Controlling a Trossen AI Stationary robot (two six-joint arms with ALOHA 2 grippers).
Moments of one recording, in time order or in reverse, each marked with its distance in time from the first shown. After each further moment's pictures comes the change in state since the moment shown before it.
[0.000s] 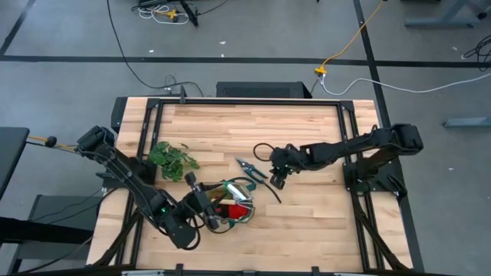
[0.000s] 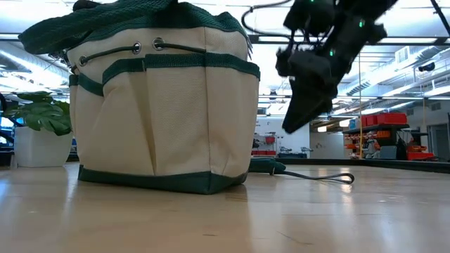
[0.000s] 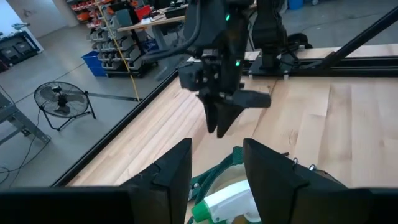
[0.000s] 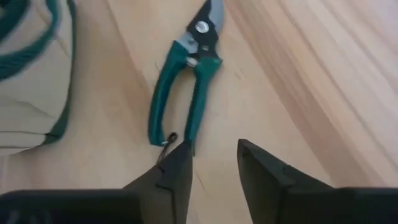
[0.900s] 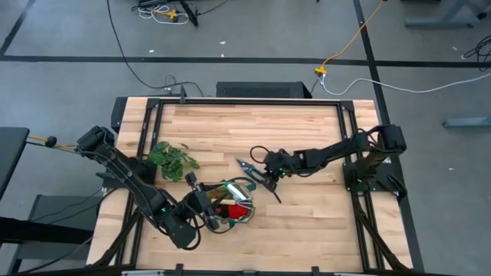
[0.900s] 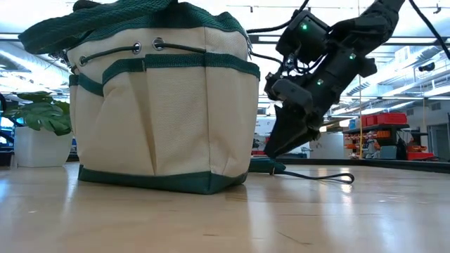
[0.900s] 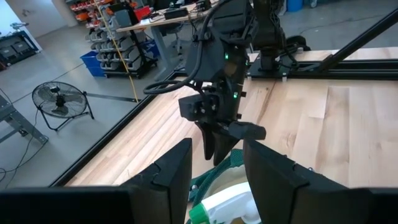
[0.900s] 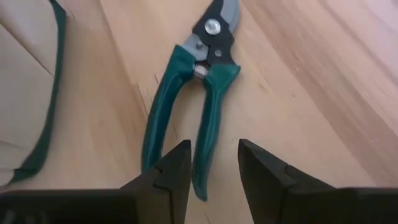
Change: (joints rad) left arm 0.003 0.000 0.000 0.021 0.002 0.010; right arm -0.012 0.165 -0.094 0.355 -0.028 0.021
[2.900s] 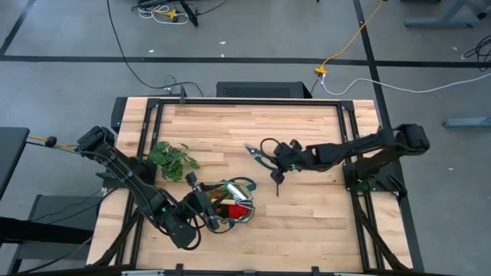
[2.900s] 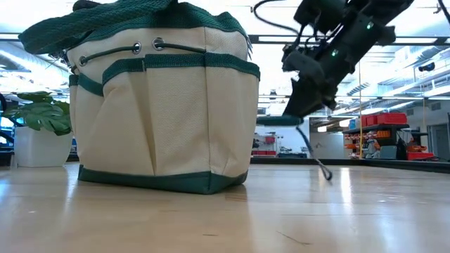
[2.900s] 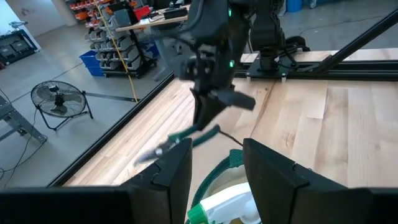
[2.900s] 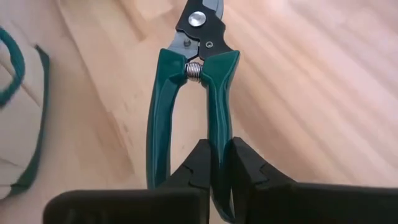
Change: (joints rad) left arm 0.002 0.001 0.000 0.006 0.003 0.000; right arm 0.018 -0.220 -0.002 -0.202 0.183 0.022
